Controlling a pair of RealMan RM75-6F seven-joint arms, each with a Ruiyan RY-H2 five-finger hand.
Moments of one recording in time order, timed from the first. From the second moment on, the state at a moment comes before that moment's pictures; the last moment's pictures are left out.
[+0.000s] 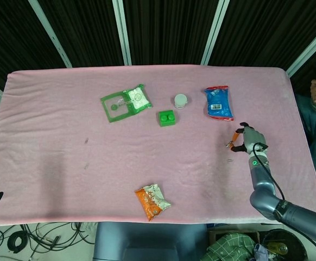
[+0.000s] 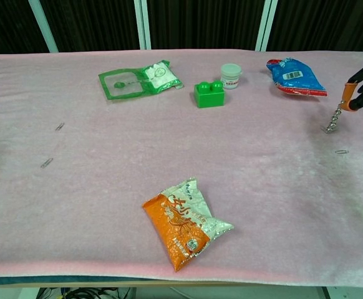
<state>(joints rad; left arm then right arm) -0.03 -0.99 -0.05 -1.81 1.29 1.44 0.13 0.76 -1.38 0.29 -1.41 -0.37 0.88 -0.34</state>
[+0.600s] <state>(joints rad) -0.04 -0.99 -0.05 -1.81 1.29 1.44 0.14 0.75 -1.35 0.28 -1.45 -0.38 0.89 -0.34</state>
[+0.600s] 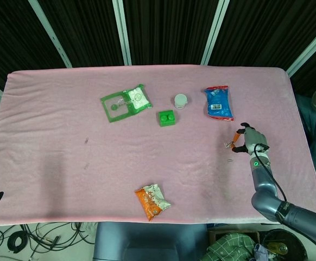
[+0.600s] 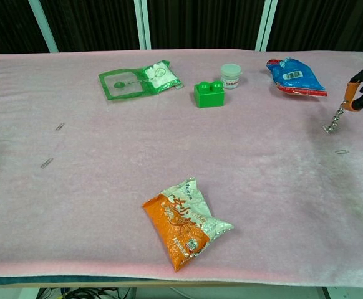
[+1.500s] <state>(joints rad) -0.04 -0.99 -0.05 -1.82 1.29 1.43 0.16 0.68 -1.24 0.22 -1.67 -0.46 0.96 -0.32</state>
